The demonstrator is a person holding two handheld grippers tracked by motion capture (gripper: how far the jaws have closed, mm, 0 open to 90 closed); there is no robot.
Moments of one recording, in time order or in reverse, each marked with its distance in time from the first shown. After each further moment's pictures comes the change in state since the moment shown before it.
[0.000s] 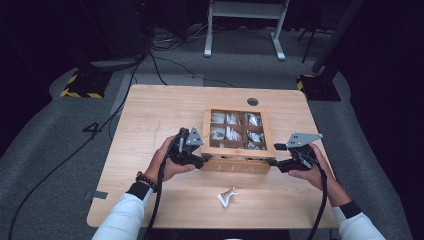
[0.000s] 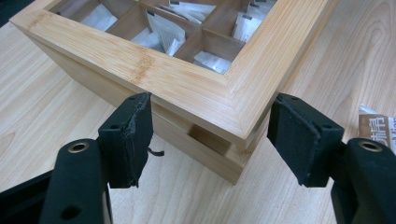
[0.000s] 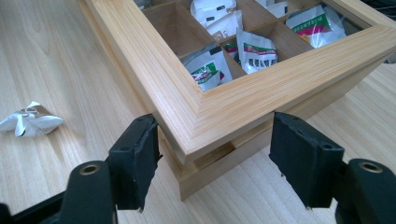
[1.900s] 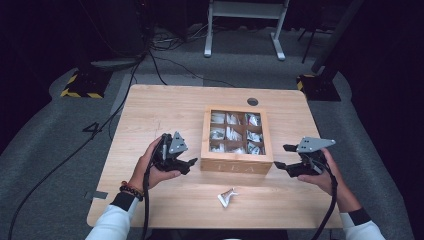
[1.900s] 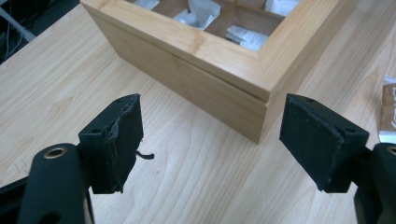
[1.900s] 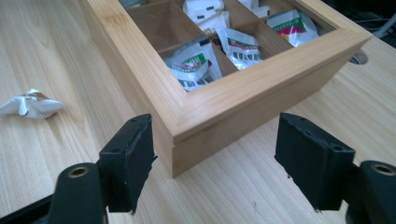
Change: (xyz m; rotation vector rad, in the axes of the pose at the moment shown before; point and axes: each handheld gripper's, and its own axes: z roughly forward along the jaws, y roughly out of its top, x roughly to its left) left arm -0.001 -0.033 -0.038 -0.020 0.123 -0.005; right arm 0.000 -0.015 -0.024 -0.030 -0.051 -0.023
